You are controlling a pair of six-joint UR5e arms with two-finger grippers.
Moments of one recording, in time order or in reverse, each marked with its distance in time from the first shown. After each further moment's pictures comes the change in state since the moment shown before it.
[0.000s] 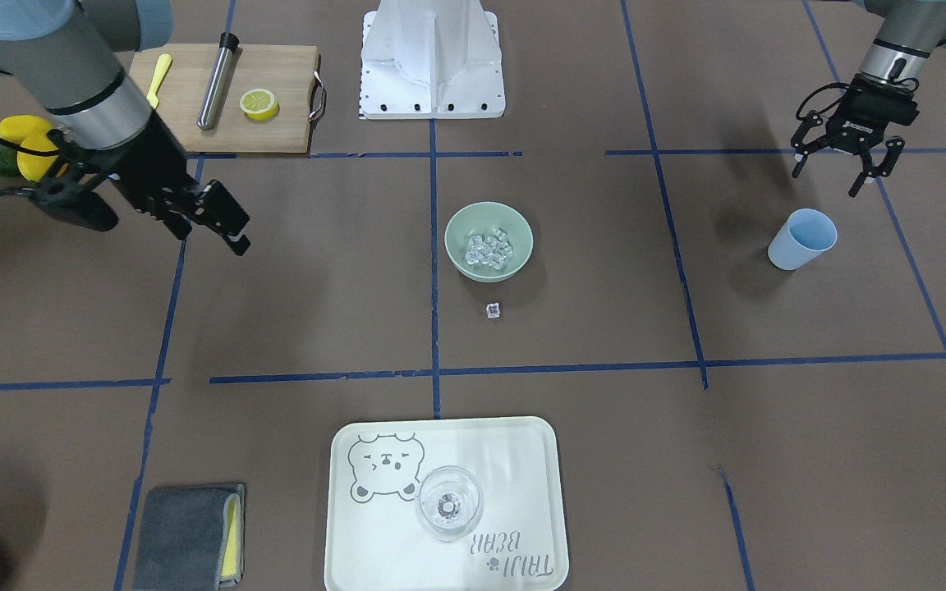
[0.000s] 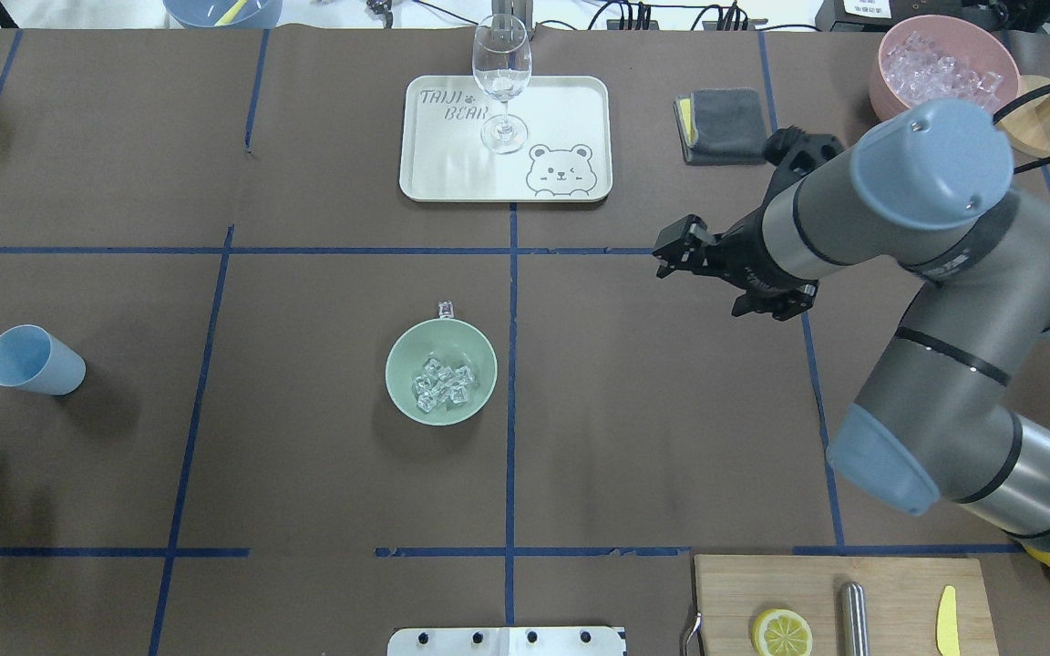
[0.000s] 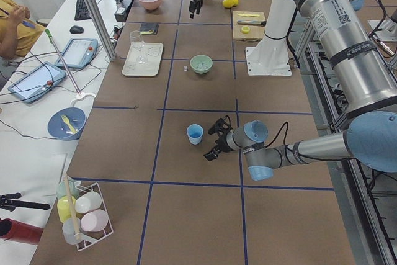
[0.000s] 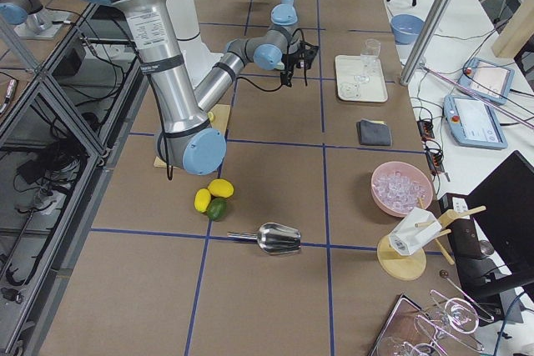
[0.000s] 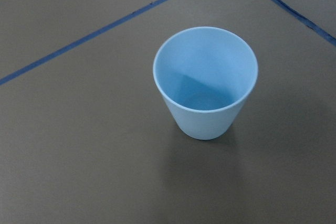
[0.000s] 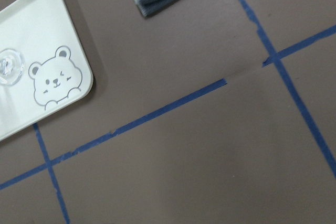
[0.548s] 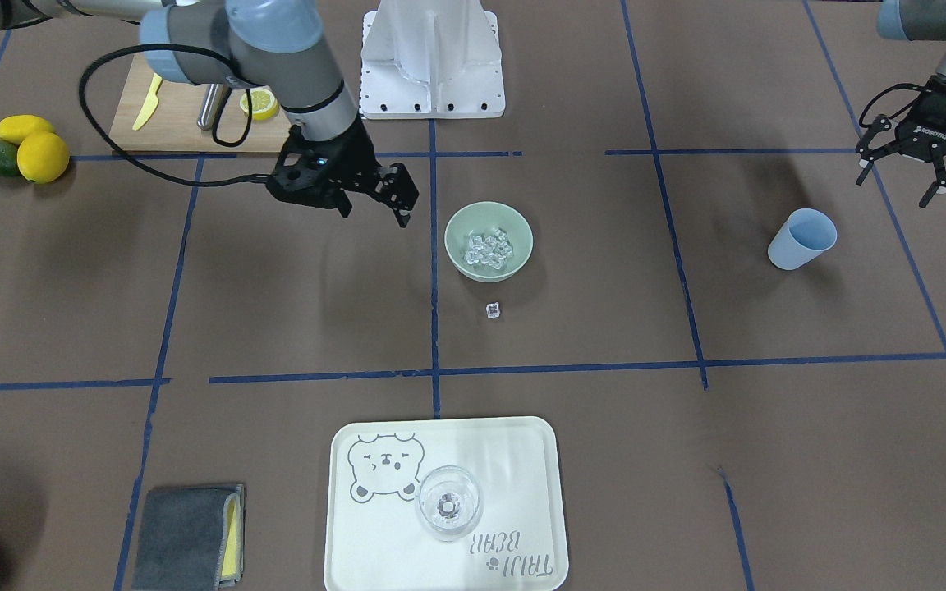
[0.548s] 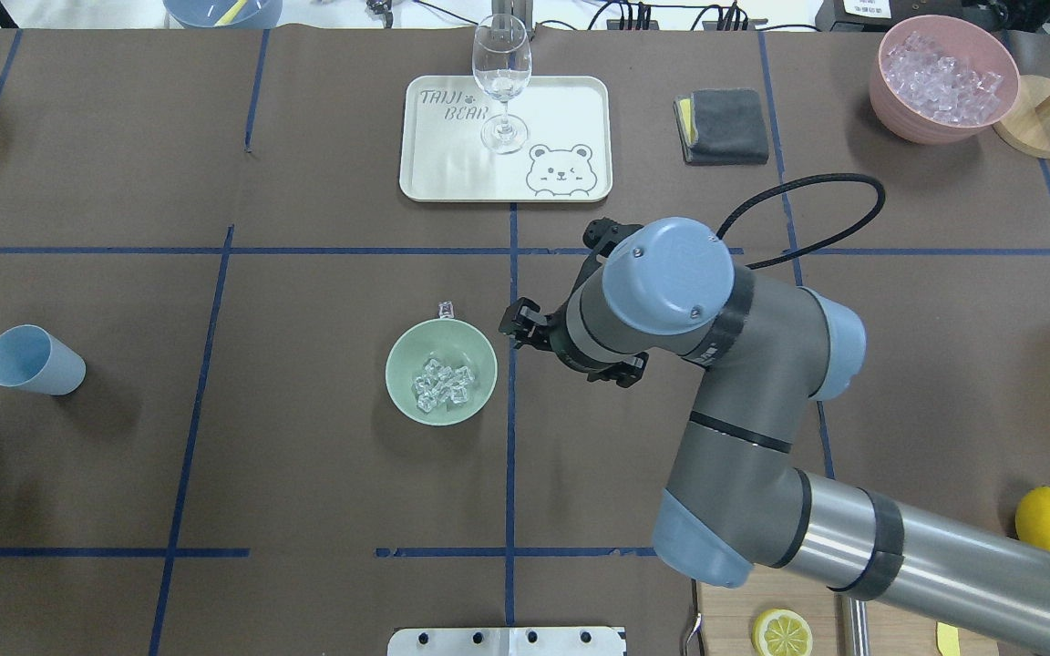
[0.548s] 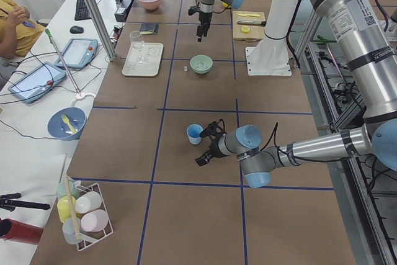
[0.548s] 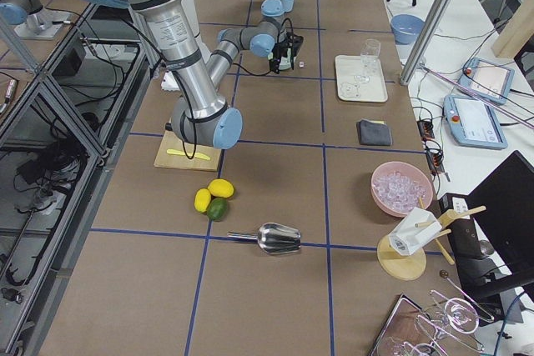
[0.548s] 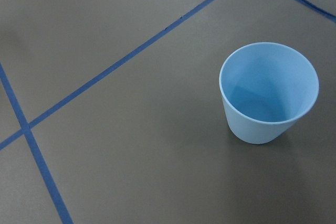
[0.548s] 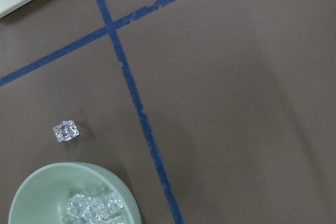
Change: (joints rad) left arm -0.218 -0.041 0.025 0.032 -0.193 0.153; right arm -0.190 0.238 -0.221 0.001 -0.122 0.094
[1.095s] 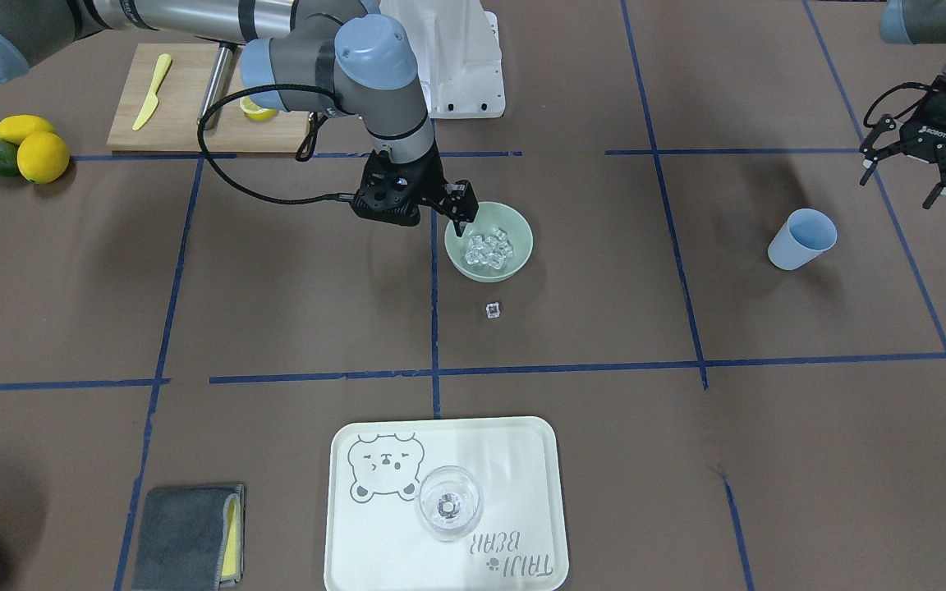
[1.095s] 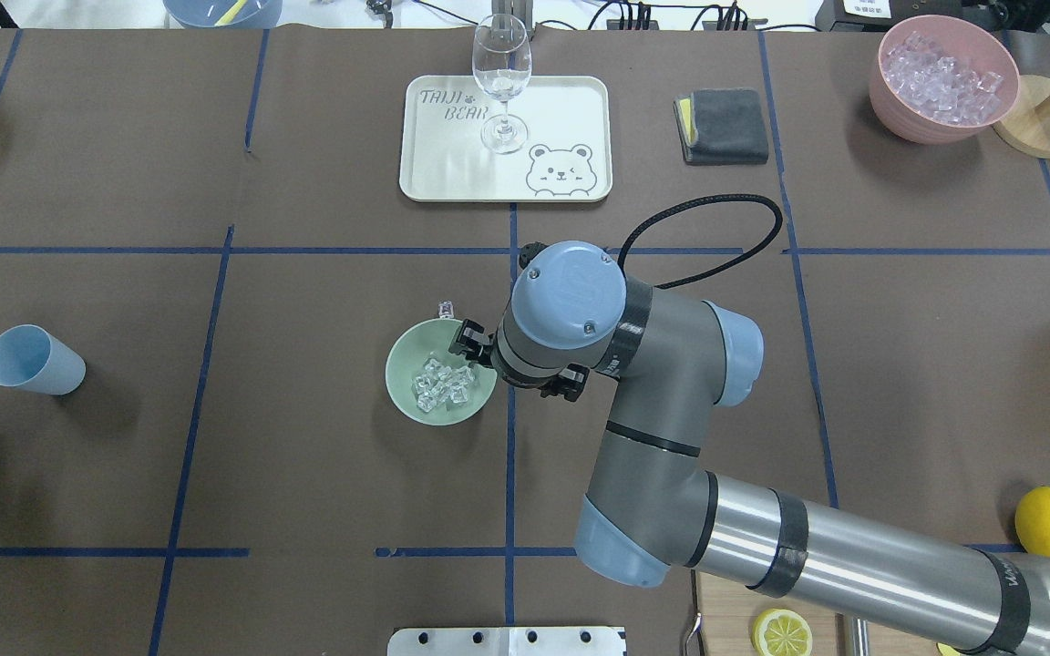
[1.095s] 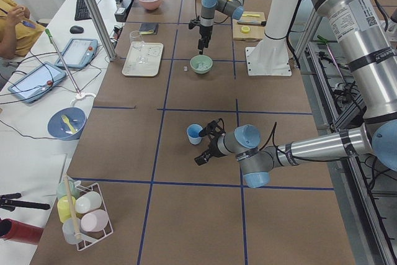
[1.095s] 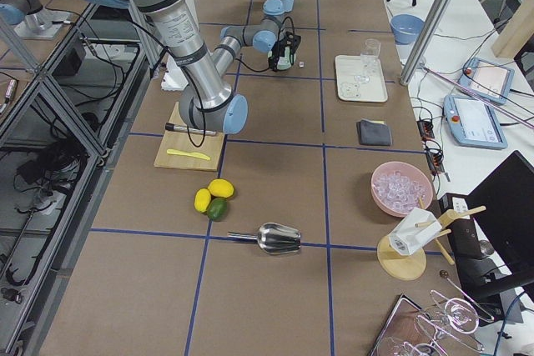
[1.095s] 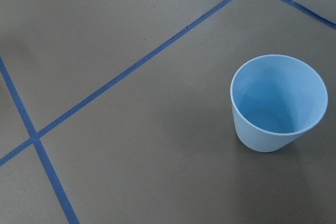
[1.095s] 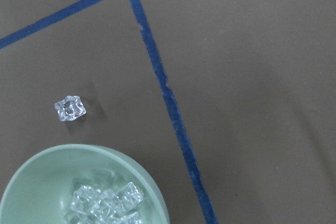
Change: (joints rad) left arm -0.011 -0.005 0.000 -0.001 -0.021 0.003; right arm -0.040 0.105 -0.161 0.009 -0.008 -0.005
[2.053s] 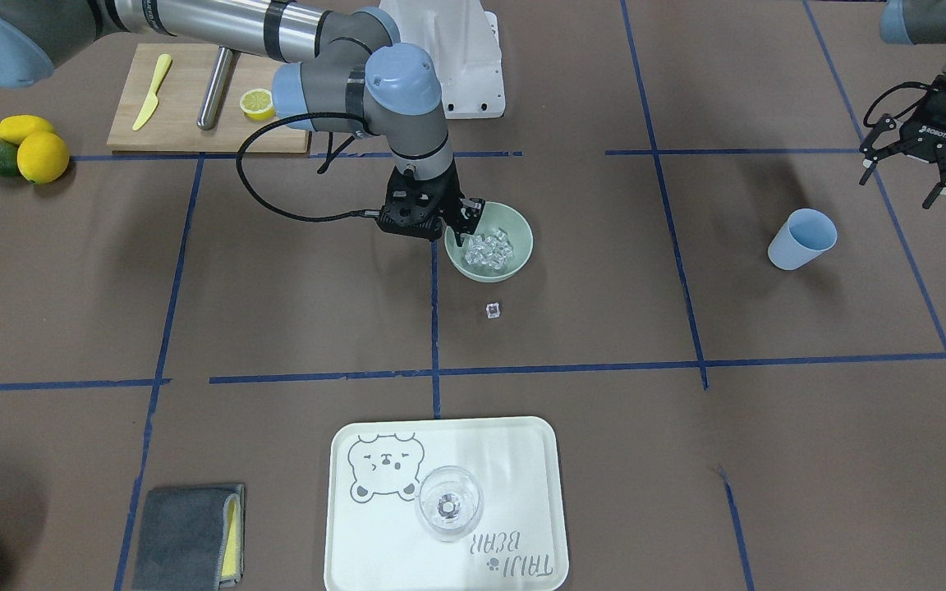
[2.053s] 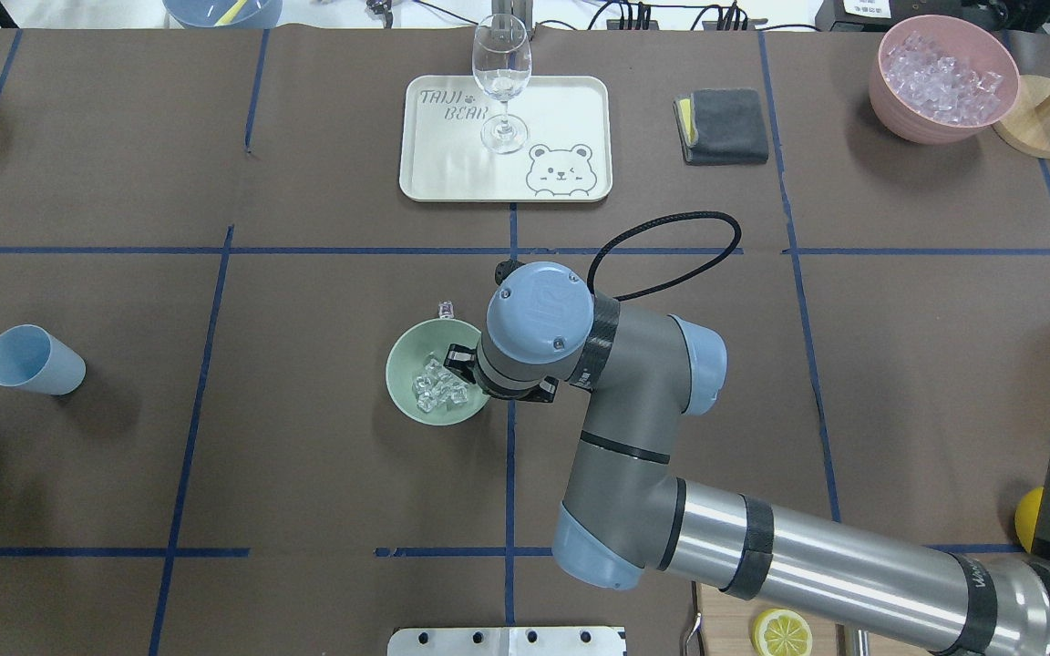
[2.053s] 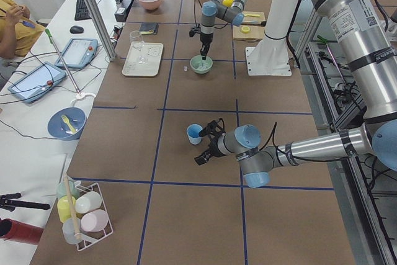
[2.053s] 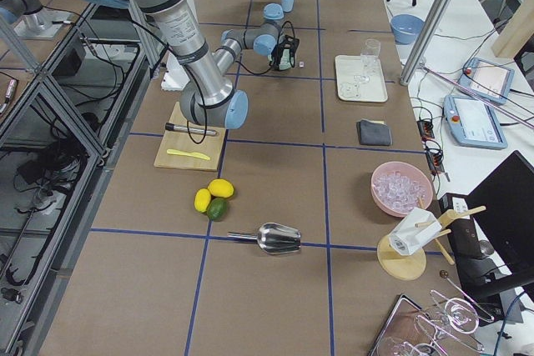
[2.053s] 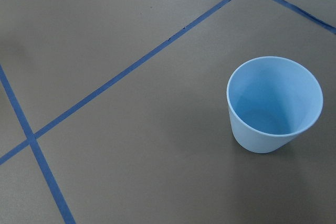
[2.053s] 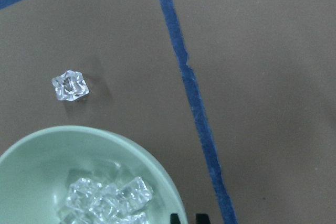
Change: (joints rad) left arm -0.002 0.002 0.003 -0.003 0.001 -0.002; right arm -0.018 0.022 -0.062 0.055 -0.004 -0.042
